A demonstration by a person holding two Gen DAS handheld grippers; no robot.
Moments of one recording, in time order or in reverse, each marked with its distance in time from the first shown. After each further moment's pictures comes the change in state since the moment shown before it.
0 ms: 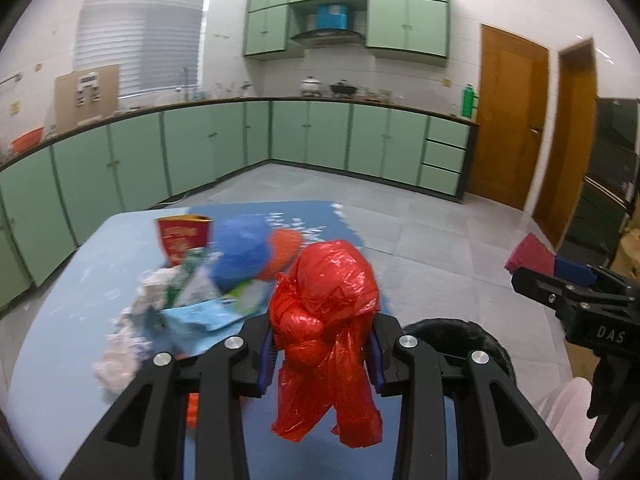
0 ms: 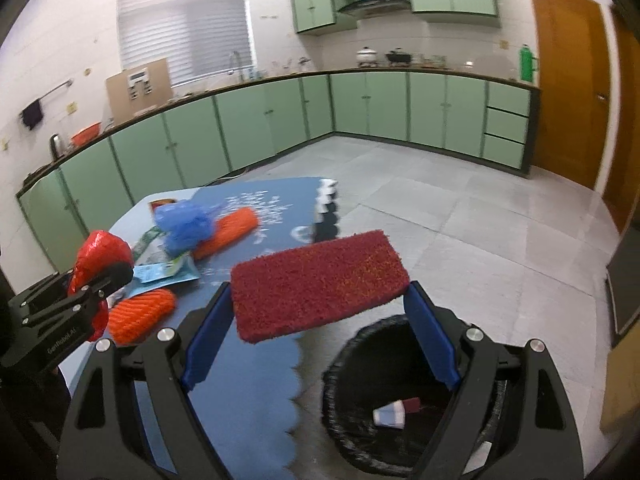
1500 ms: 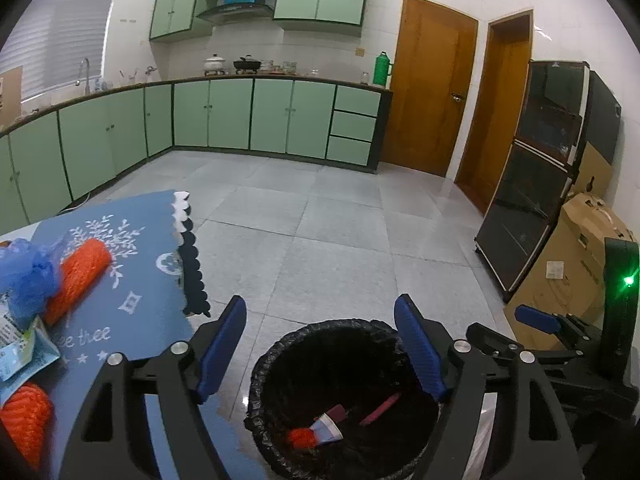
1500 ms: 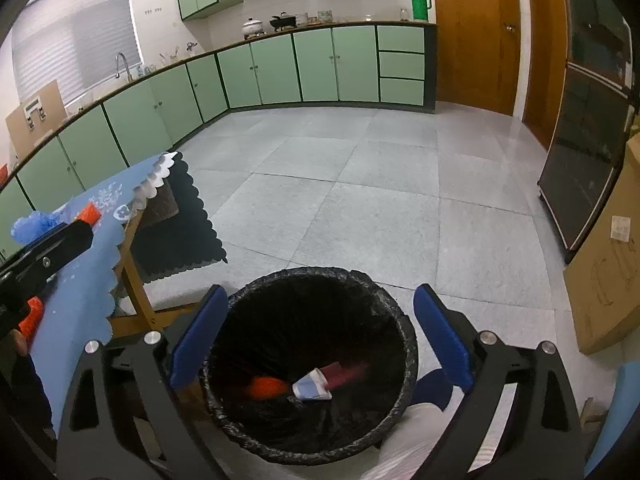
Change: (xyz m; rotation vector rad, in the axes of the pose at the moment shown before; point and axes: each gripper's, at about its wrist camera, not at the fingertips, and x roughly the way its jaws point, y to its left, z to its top) left arm 0.102 -0.140 0.012 0.092 0.079 -0.284; right arm 0.036 -0.158 -0.063 0.232 0.109 -0.263
